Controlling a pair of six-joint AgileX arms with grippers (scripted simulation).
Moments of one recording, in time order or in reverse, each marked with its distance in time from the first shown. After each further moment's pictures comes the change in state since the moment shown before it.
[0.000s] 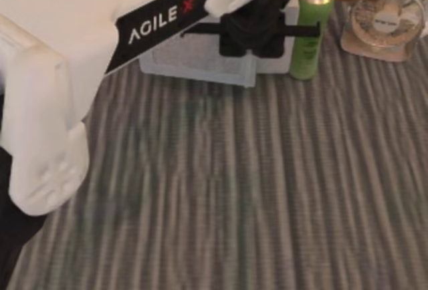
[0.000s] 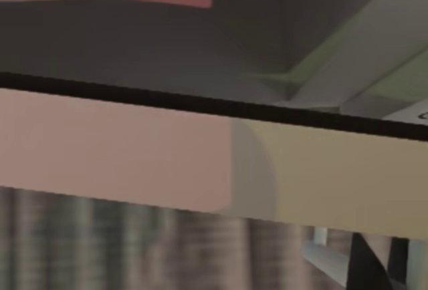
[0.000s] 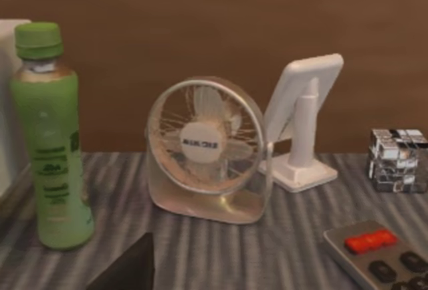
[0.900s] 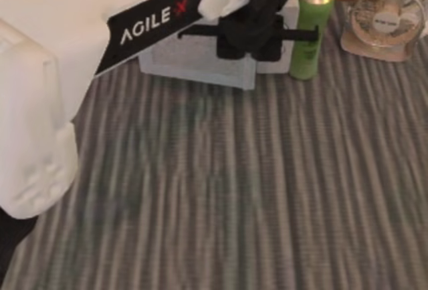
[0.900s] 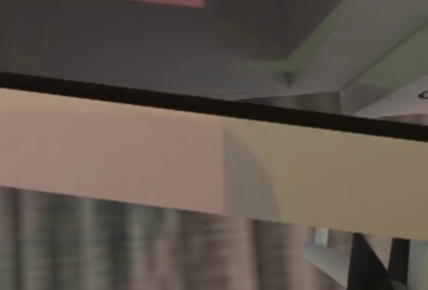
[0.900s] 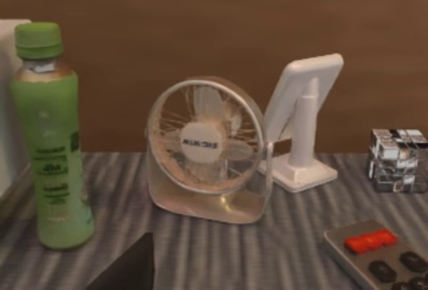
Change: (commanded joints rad) left arm 0.000 -0.039 -0.072 0.038 0.015 0.033; right arm 0.000 0.000 0.000 0.000 0.000 0.000
